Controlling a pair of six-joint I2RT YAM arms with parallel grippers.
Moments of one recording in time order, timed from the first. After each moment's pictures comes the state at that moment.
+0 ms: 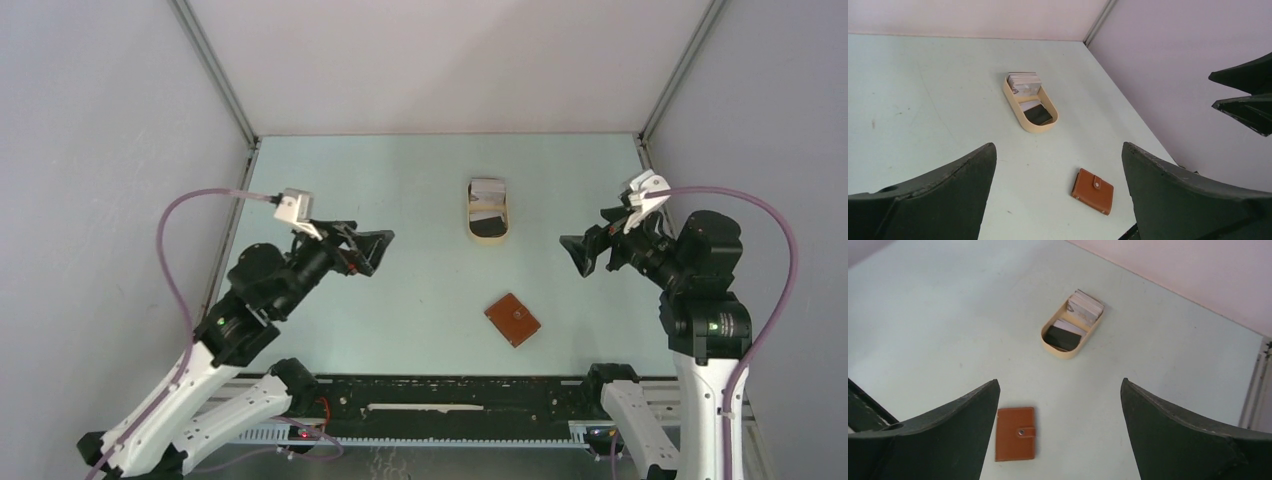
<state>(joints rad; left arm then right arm) -0.74 0.66 0.88 -0.25 -0.14 -0.45 -0.04 0.71 1.16 -0.76 -0.59 -0.26</state>
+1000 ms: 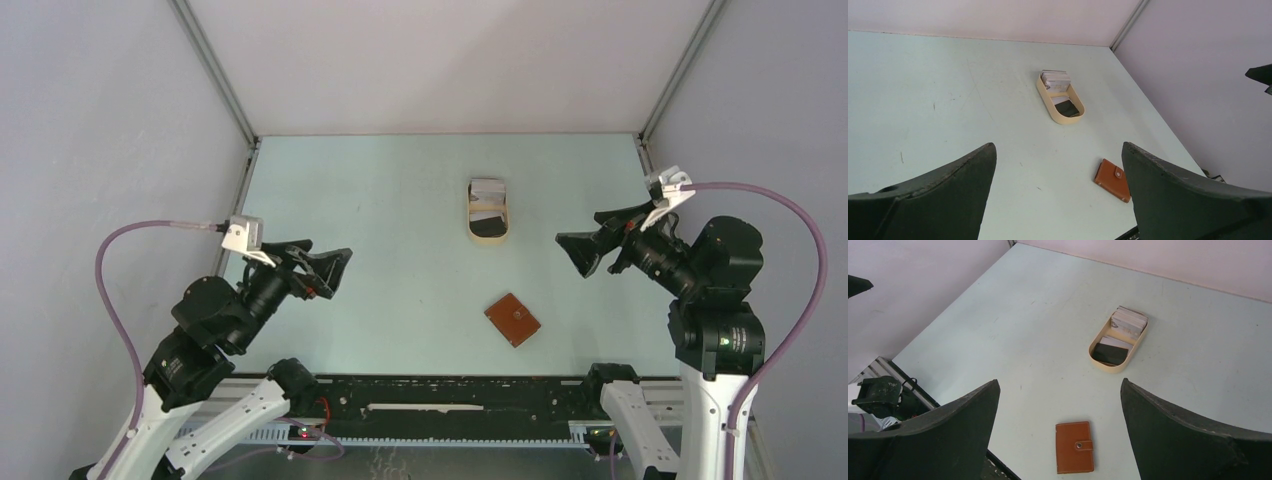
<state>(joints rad) -0.73 0.43 0.98 -0.59 -0.26 -0.40 -0.07 0.69 1.26 -0.76 -0.69 0.07</state>
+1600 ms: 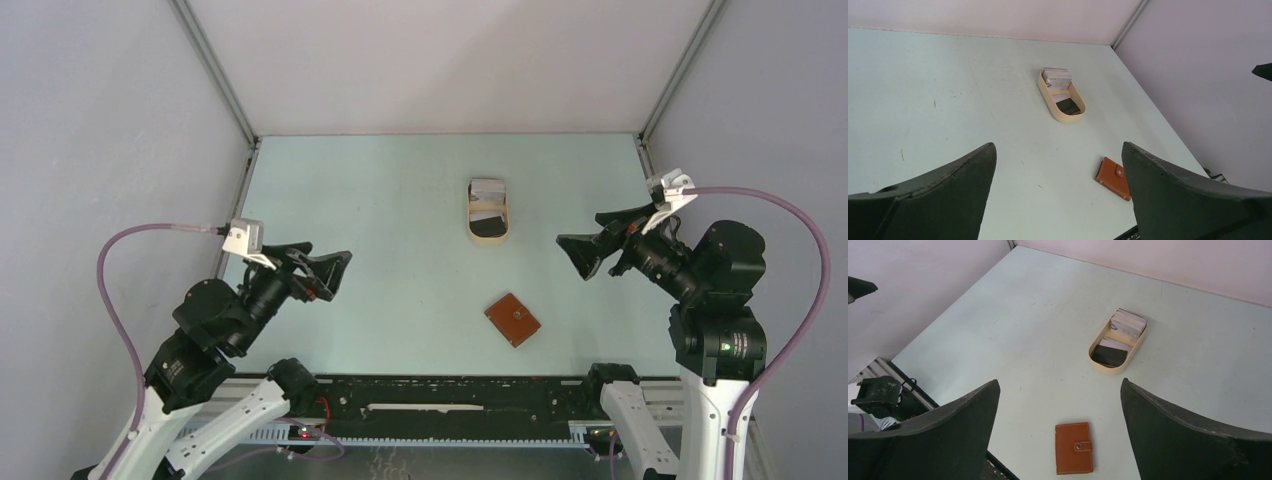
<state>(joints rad) -0.73 0.41 0.96 -0.59 -0.26 -0.40 -0.07 0.68 1.26 -0.76 -0.69 0.07</state>
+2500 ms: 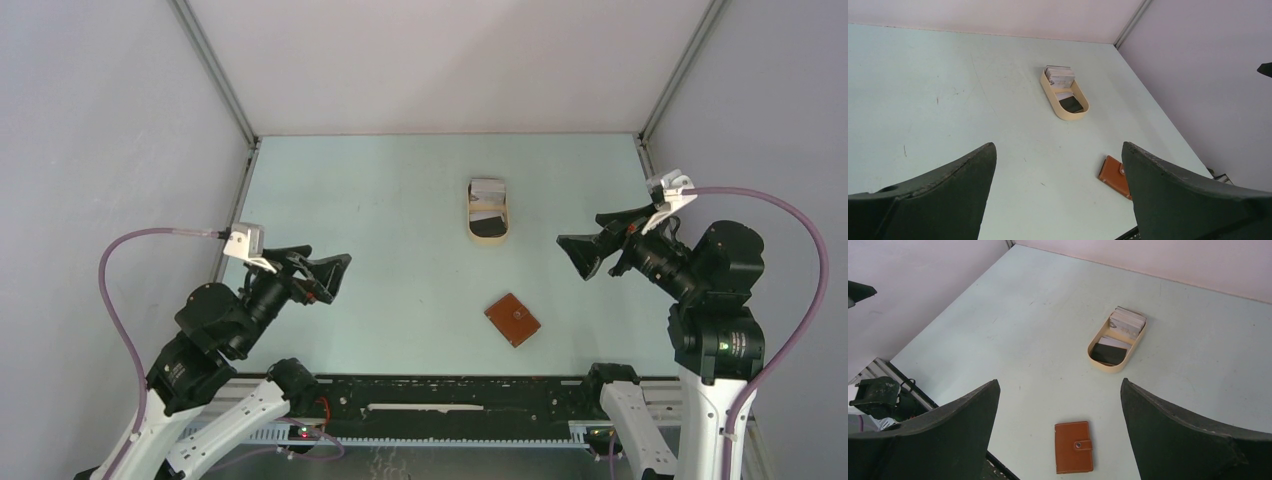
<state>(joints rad) -0.73 0.38 0.93 -0.59 -0.27 -0.40 -0.09 0.67 1.25 -0.76 -0.70 0.07</state>
